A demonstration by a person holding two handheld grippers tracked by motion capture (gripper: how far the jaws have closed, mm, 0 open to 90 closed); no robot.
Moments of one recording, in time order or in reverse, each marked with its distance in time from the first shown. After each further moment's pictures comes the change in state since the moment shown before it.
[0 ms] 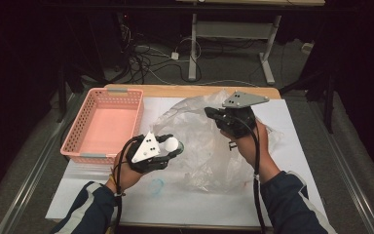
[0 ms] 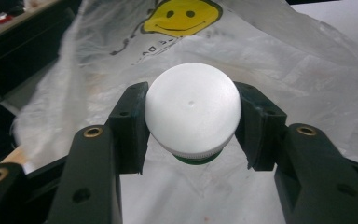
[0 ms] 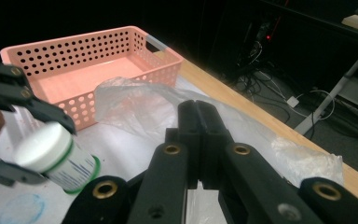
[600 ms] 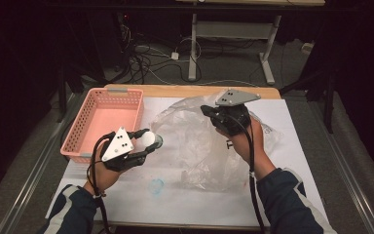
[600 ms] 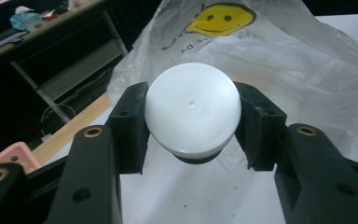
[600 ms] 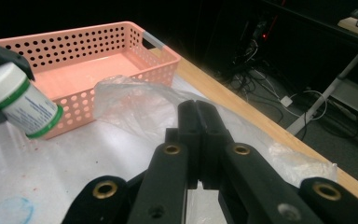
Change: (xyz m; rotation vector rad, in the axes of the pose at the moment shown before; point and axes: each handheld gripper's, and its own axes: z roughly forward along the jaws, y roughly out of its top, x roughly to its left) left arm 0.020 -0.015 -0.055 -0.029 0.101 -0.060; right arm 0.005 0.008 0.011 0.022 -0.023 -0.034
